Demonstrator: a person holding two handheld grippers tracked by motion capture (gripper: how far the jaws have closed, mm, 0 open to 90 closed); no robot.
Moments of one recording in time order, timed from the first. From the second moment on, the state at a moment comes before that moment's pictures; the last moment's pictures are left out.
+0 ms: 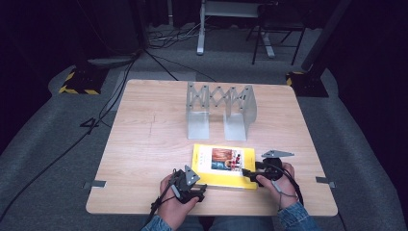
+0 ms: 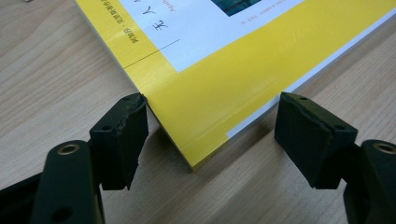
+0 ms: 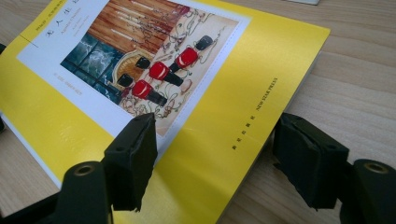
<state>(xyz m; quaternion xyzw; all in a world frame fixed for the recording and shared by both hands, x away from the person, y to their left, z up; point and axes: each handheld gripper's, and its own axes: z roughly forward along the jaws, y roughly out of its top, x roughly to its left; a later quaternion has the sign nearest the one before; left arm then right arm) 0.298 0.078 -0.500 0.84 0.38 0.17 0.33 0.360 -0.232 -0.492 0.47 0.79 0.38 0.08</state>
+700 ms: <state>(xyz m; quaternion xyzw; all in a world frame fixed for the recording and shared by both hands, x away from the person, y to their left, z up) 0.297 0.090 -0.503 0.84 0.39 0.16 0.35 0.360 -0.236 -0.493 0.48 0.79 0.39 0.07</state>
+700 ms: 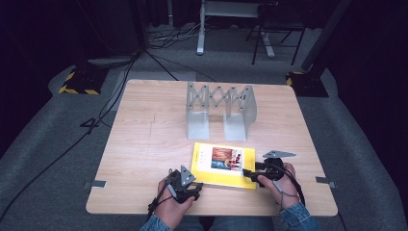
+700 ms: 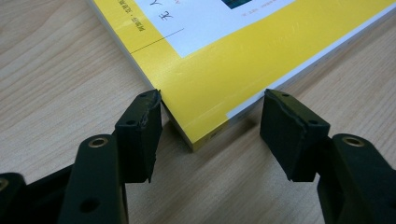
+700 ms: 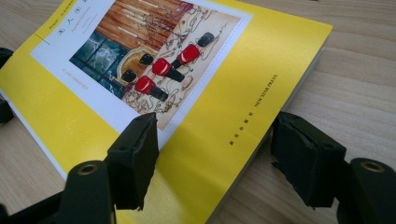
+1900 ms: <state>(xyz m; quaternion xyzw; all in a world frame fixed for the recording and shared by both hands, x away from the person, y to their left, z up) 0.296 0.085 -0.498 0.84 0.39 0.17 0.33 0.376 -0.235 -0.485 0.45 0.80 0.38 0.10</state>
